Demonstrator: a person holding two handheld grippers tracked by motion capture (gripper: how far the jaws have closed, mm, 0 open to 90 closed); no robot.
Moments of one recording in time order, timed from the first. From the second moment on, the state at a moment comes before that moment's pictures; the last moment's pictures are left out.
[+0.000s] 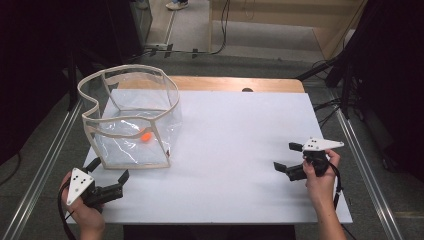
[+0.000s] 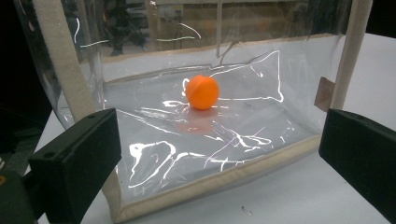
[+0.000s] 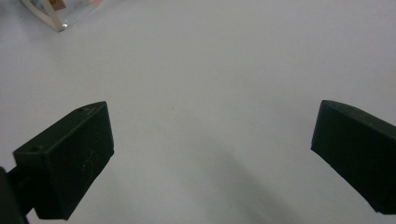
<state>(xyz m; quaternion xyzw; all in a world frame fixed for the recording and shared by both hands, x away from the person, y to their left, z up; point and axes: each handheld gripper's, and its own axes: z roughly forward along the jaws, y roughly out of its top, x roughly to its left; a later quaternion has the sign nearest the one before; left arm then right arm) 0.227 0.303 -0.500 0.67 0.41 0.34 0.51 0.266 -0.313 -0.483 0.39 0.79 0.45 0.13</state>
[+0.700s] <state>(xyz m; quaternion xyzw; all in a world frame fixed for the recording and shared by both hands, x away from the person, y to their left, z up) 0.226 0.302 -0.500 0.68 0.41 0.34 0.51 0.239 -0.342 -0.504 0.43 0.75 0.48 0.15</state>
